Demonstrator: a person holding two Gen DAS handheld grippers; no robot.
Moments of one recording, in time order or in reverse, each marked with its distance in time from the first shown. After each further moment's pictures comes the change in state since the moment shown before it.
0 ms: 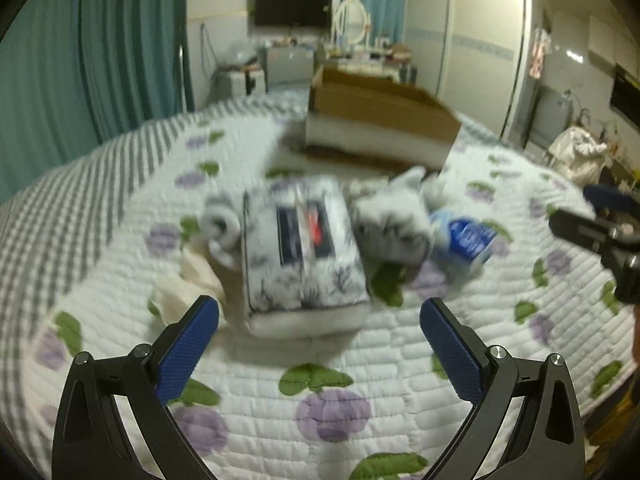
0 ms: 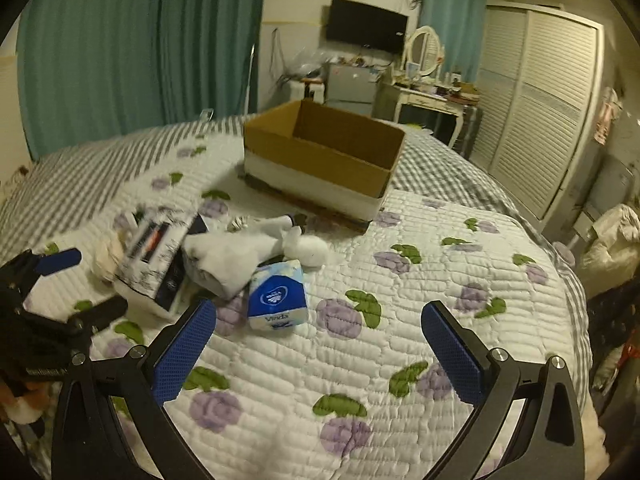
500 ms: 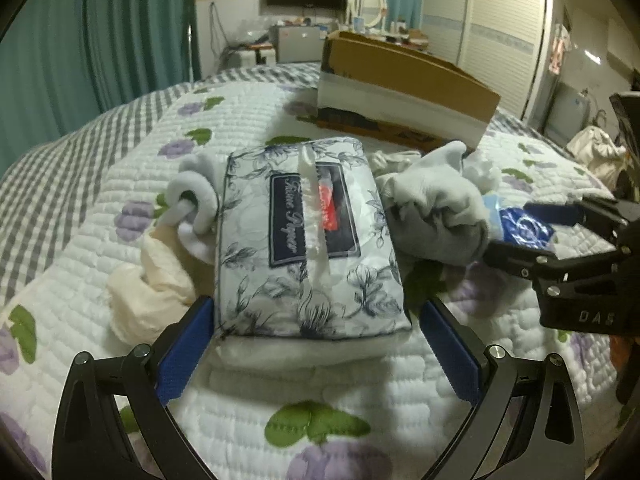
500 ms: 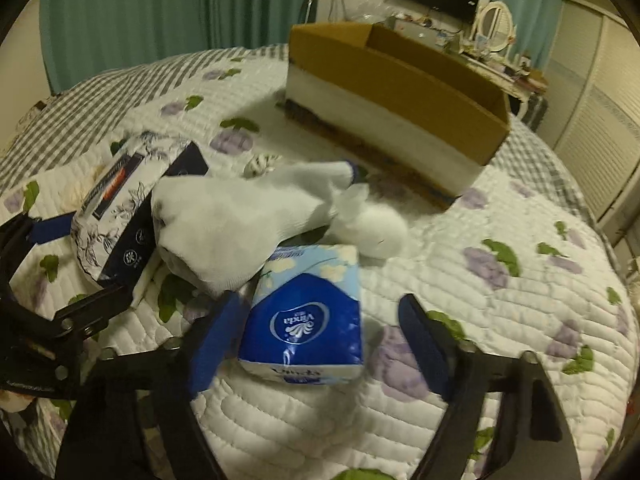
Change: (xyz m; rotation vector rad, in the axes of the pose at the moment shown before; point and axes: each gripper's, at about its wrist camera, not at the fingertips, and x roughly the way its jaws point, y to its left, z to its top) left arm 0.057 0.002 0.005 -0.038 0.041 0.025; right arm 0.119 0.021 0.000 -0.152 0.174 0.154
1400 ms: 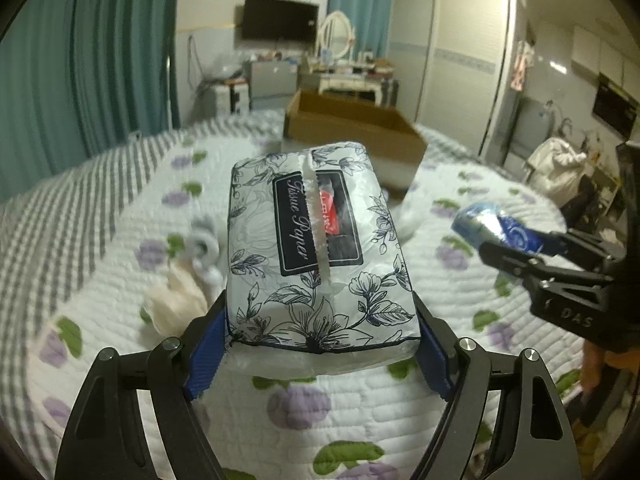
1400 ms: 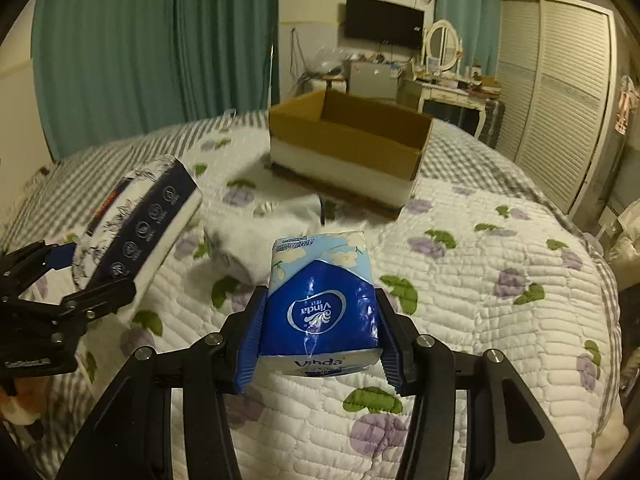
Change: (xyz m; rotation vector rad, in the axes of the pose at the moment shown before) left arm -0.103 -0.013 0.011 0.045 -0.123 -0.112; right arm -0.112 0.004 -0.039 0.177 -0.209 -0.051
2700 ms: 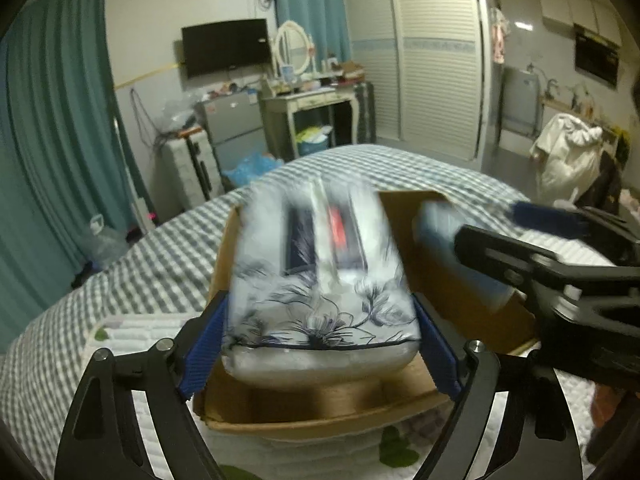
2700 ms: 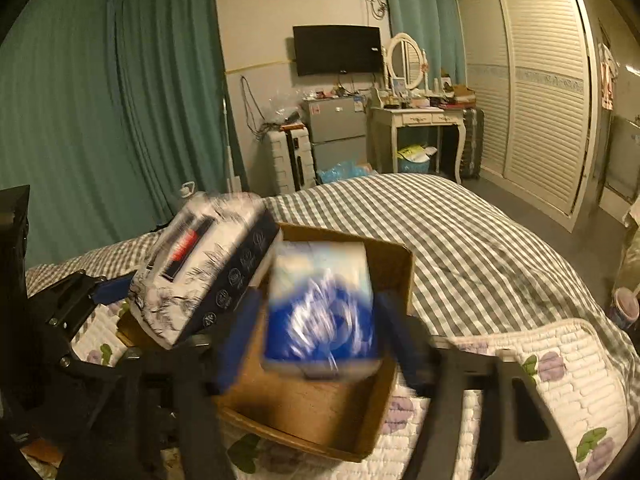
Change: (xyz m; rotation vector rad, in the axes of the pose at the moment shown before) left arm 0.213 -0.035 0.200 0.203 -0.039 0.010; right arm 0.168 -0.117 0.204 0.173 -0.135 -0.025
